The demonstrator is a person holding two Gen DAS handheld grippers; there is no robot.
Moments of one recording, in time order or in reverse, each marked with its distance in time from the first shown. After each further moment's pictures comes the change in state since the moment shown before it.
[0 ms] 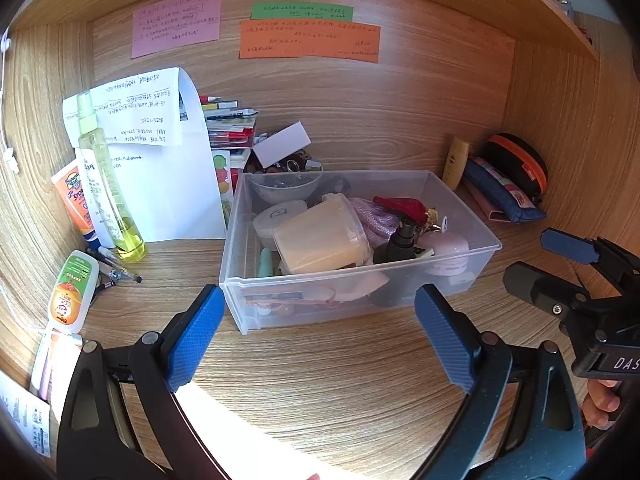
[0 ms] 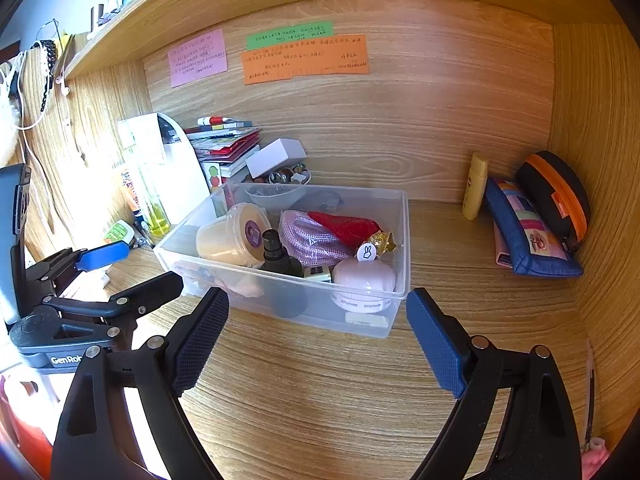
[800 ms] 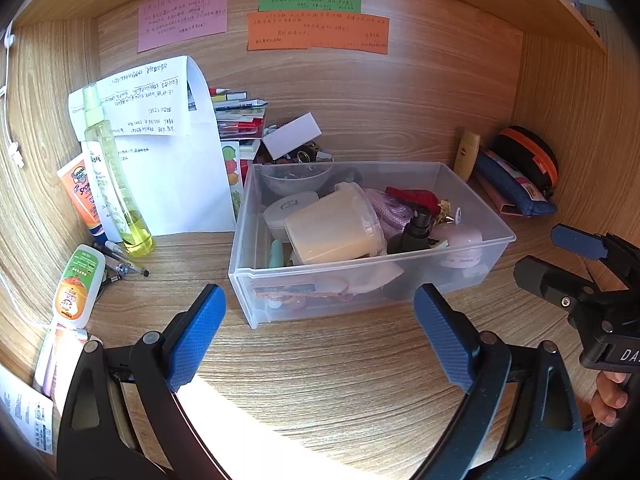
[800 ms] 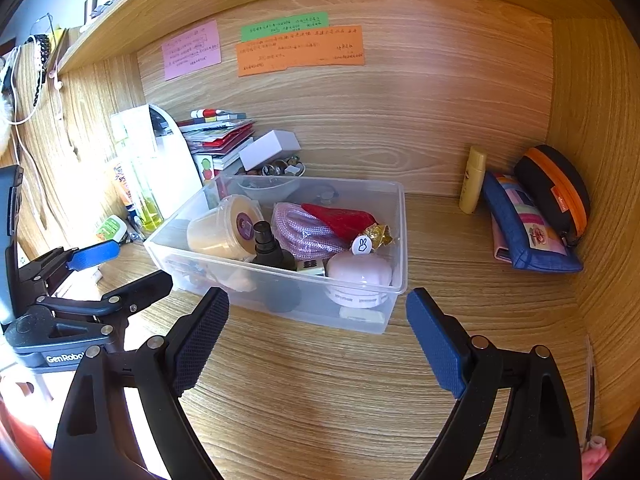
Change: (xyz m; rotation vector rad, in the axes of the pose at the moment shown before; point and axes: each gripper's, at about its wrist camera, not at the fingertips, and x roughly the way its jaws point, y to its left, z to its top) left arm 0.004 0.003 -0.006 0.004 0.000 0.043; right arm 0.006 0.000 -0.002 0.005 0.017 -0.023
